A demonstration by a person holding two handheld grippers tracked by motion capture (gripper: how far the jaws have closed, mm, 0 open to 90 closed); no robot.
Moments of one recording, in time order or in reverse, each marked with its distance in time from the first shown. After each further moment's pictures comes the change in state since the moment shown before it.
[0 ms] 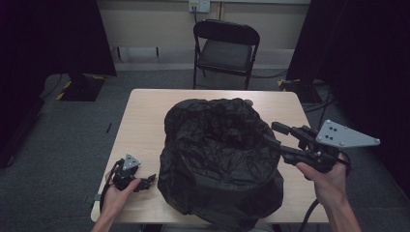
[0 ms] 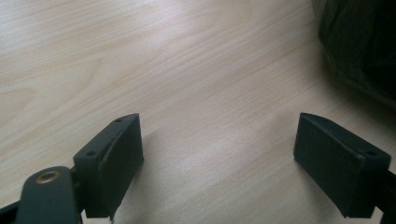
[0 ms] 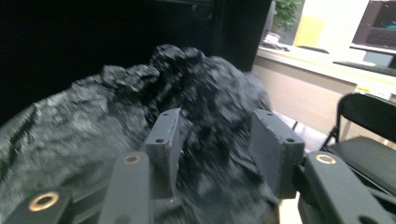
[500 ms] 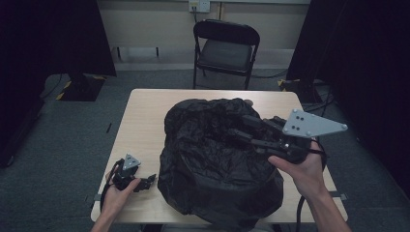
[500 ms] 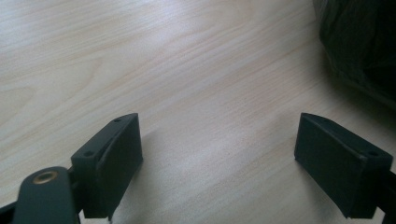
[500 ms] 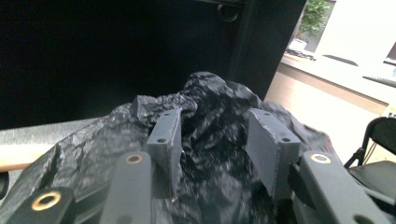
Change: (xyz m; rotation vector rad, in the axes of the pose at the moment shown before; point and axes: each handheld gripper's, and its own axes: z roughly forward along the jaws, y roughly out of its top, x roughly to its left) left arm 0.000 0.000 0.000 0.000 -0.001 -0.001; right arm 0.028 0.036 0.047 0.032 0.086 -0.076
